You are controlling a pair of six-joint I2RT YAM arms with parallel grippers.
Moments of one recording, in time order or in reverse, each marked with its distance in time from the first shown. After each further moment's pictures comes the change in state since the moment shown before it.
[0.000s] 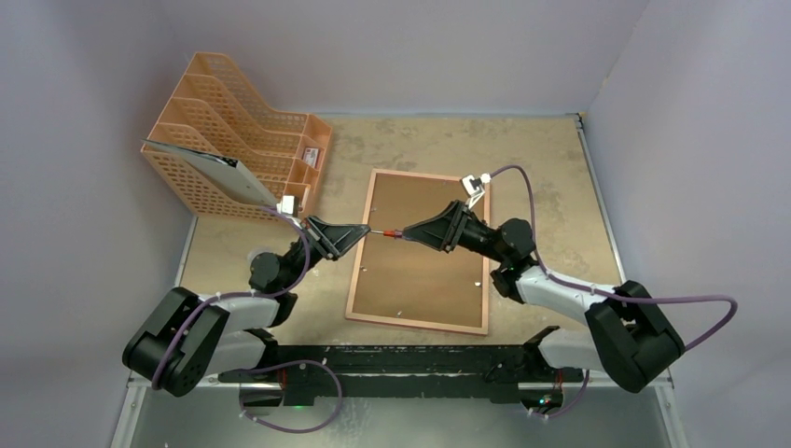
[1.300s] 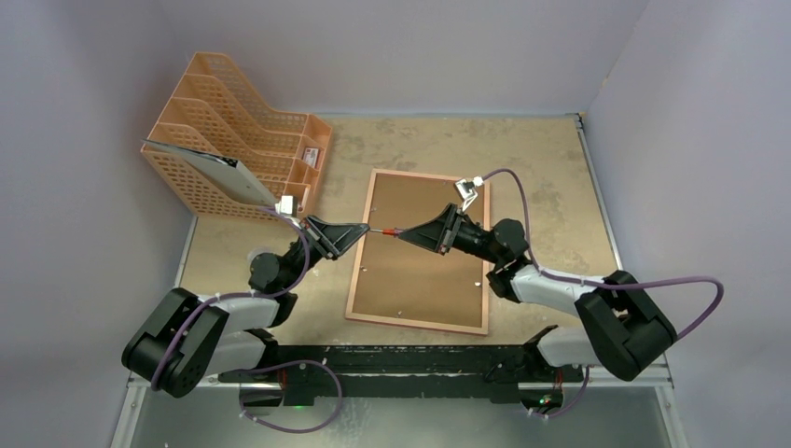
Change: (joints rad) left arm -0.001 -0.005 0.000 0.000 -0.016 0.011; right arm 0.019 0.065 -0.010 0.021 0.009 0.027
